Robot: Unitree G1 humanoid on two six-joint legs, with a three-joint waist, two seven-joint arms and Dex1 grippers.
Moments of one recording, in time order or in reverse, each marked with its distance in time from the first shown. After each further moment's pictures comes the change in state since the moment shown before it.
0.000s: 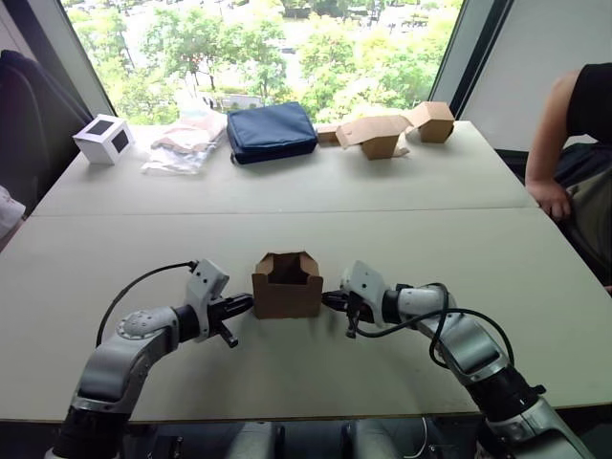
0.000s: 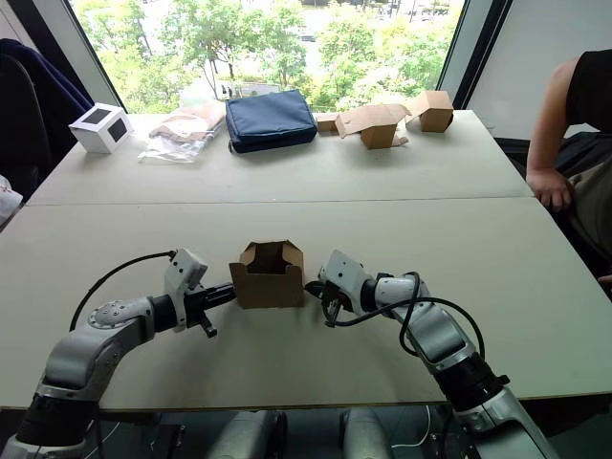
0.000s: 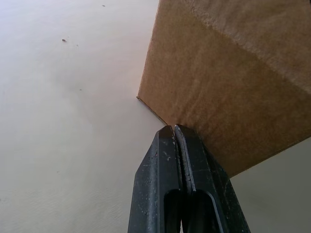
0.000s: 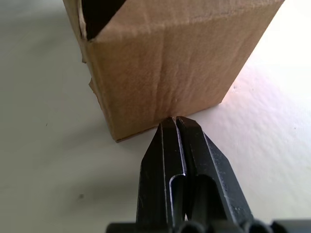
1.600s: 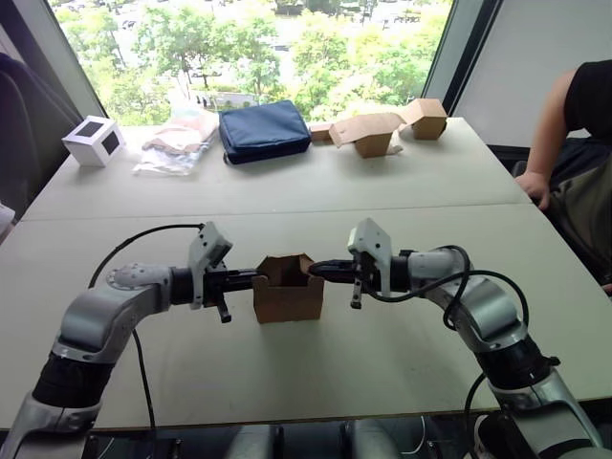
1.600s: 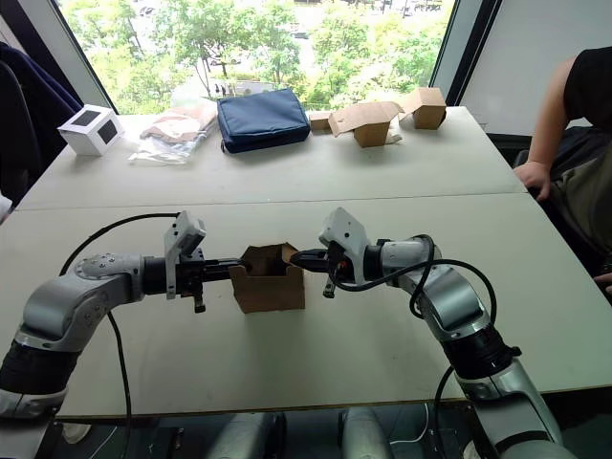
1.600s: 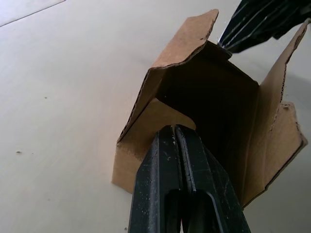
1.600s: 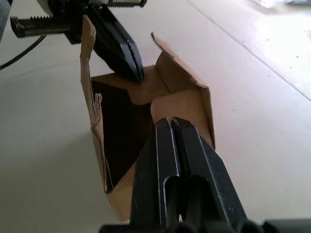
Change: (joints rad) left arm -0.246 0.168 -0.033 0.025 -0.191 0.113 -0.170; right arm -0.172 -0.013 -0.070 -0.070 0.199 0.138 0.103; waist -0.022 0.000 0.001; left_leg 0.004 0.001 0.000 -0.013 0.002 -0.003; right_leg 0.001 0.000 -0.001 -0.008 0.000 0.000
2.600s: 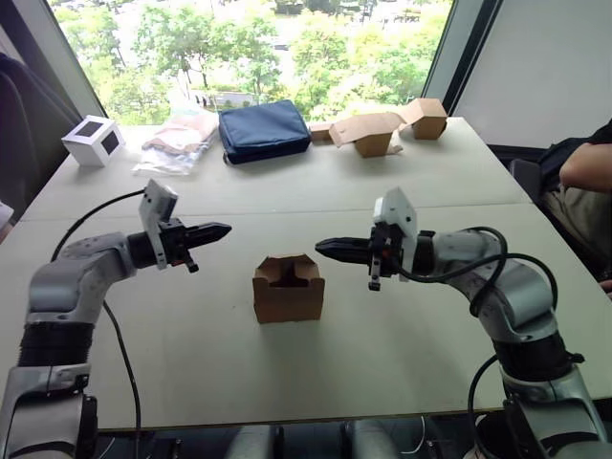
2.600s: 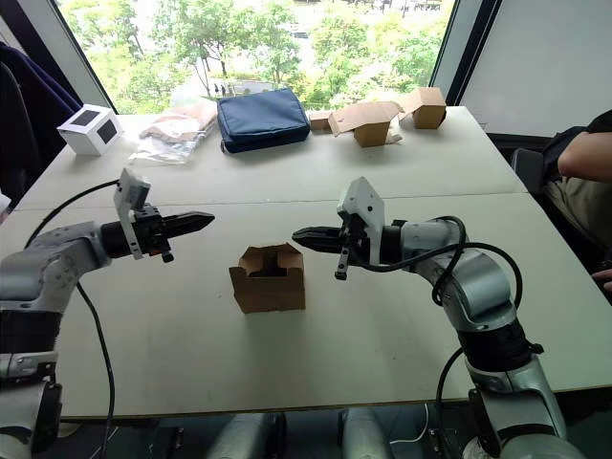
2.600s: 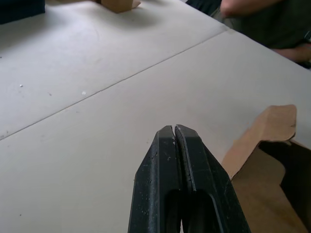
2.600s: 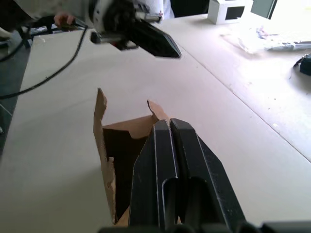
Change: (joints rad) left arm -0.220 -0.001 0.076 0.470 0.039 -0.156 -0.130; right arm -0.041 -0.047 -0.201 -0.205 0.232 0.206 0.021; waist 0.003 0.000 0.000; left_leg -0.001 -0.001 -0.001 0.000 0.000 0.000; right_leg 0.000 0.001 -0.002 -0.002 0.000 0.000
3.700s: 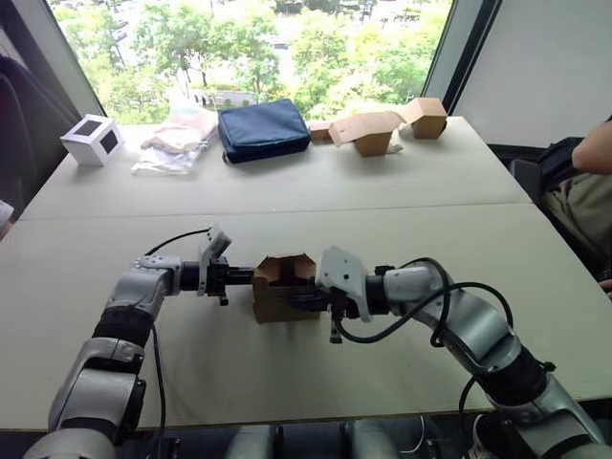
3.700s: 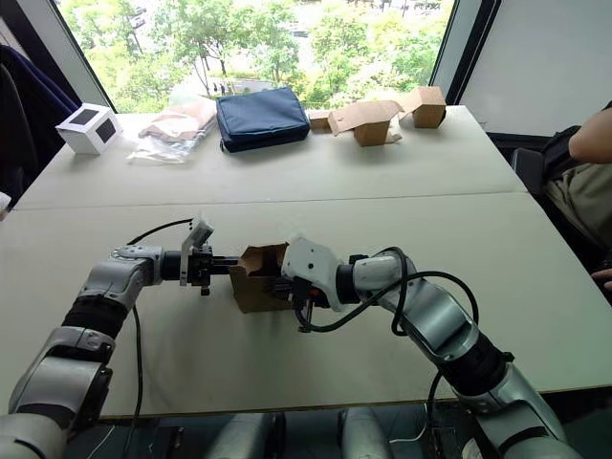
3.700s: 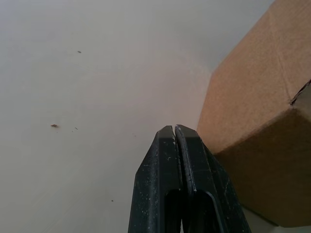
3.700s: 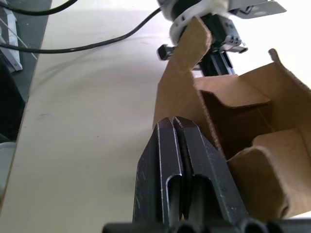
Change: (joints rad) left arm -0.069 -0.144 -0.162 0.336 0.224 -0.200 -0.243; right arm 0.028 0.031 0.349 -0.041 -0.223 -0.062 -0.100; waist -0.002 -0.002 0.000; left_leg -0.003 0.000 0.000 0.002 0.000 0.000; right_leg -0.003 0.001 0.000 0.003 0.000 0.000
